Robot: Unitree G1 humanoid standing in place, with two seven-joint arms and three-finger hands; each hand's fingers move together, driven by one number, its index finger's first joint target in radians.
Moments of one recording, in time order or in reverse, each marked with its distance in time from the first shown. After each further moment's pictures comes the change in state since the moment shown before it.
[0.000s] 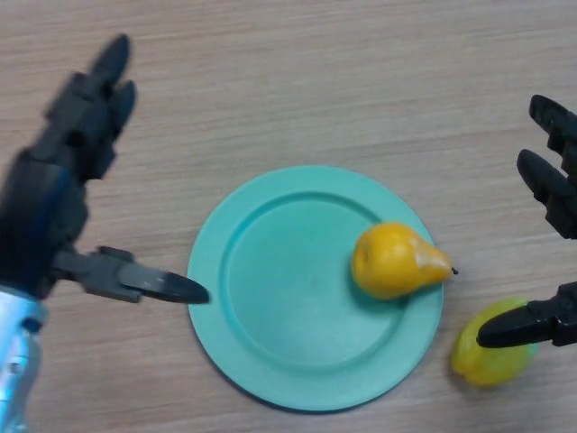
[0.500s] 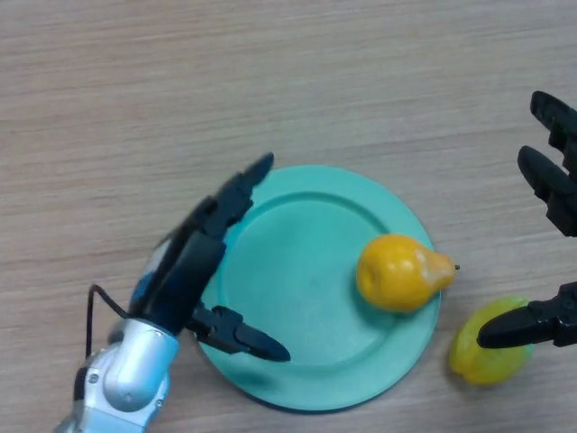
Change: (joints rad) left arm -0.025 -0.094 -0.333 0.376 0.568 -0.259 0.188; right arm 0.000 0.000 -0.002 -0.023 0.001 0.011 0.000
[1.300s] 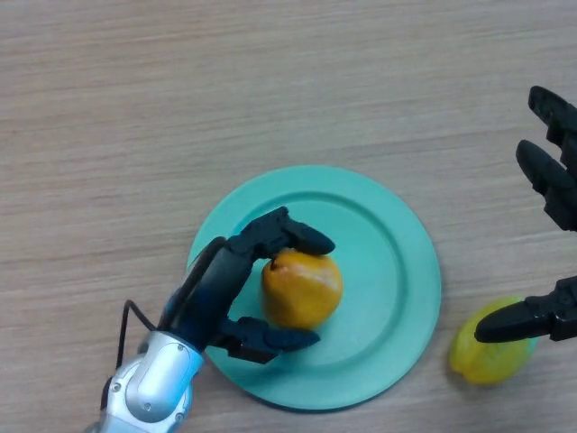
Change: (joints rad) left arm -0.008 0.000 -0.100 0.092 -0.124 -0.039 -0.008; right arm -0.004 0.000 0.010 0.046 -0.008 -0.064 0.000
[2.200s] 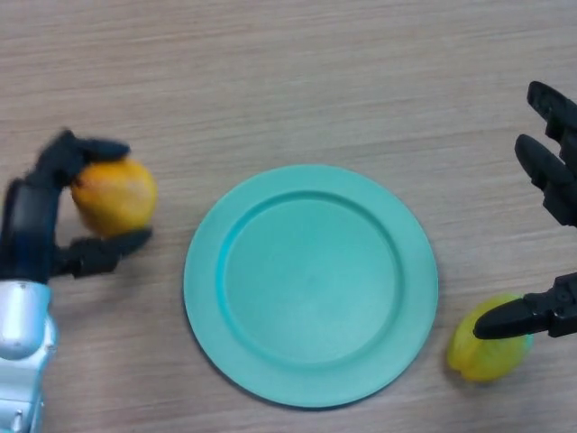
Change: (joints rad) left arm -0.143 0.144 0.359 0.218 -0.174 -0.093 0.156; right arm -0.004 0.000 0.007 0.019 -0.001 -0.055 0.000
